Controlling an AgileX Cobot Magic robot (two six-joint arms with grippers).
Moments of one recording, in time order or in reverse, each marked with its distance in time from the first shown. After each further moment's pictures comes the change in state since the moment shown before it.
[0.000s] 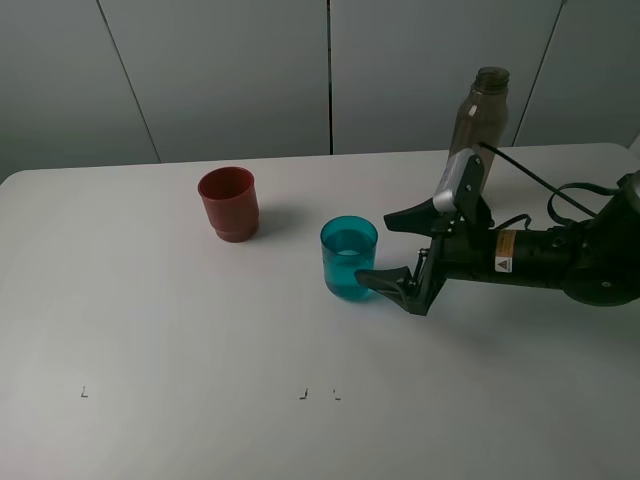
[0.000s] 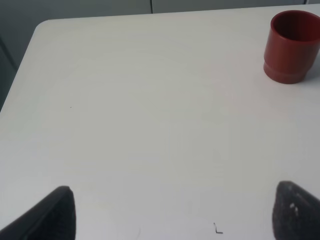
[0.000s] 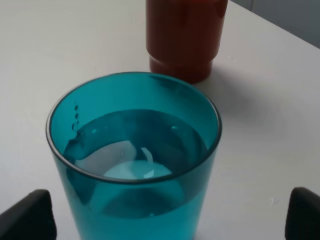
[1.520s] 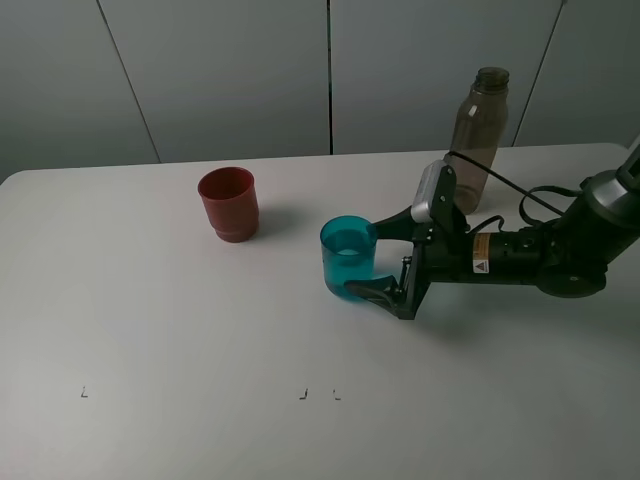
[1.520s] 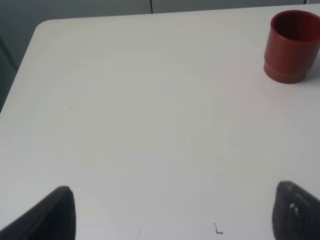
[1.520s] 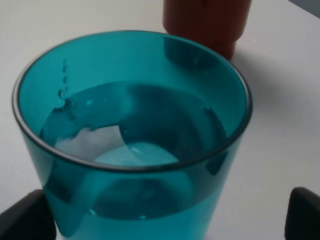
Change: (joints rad) left arm 0.000 0.000 0.000 0.000 0.000 0.000; right arm 0.030 0.113 -0.123 -0.052 0.034 -0.015
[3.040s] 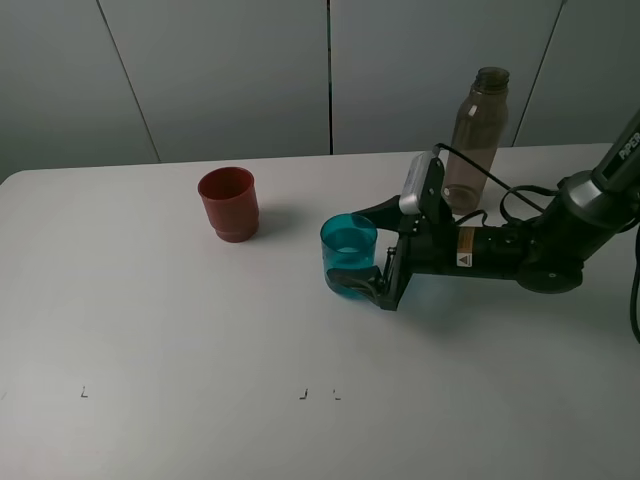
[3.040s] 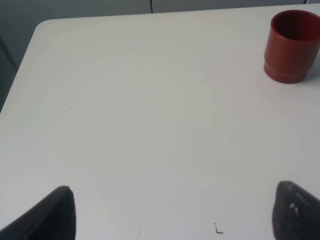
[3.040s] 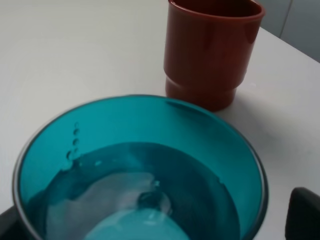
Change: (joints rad) left arm 0.000 0.000 0.000 0.000 0.000 0.000; right arm 0.040 0.032 -0.055 0.032 -0.077 -0.008
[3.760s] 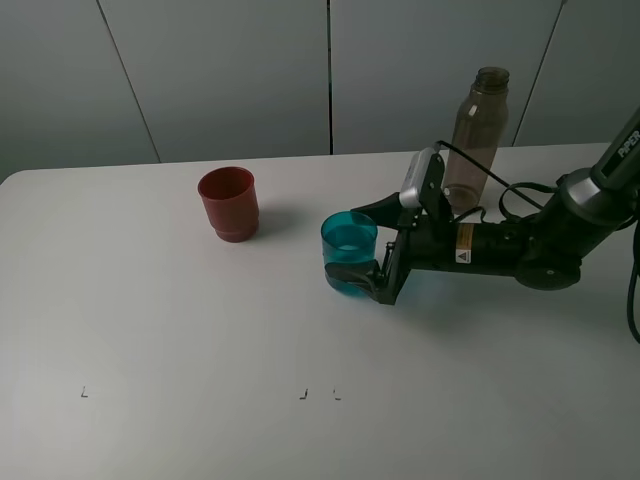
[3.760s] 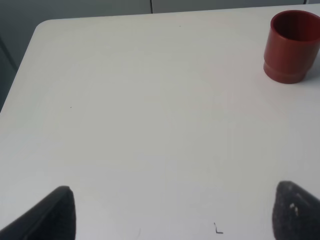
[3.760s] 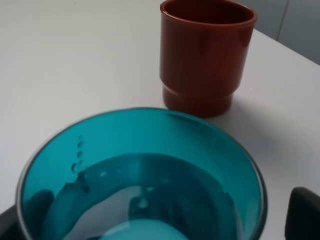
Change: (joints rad) left arm 0.000 0.000 0.000 0.000 0.000 0.000; right arm 0.000 0.000 -0.011 -0.010 -0.009 0.053
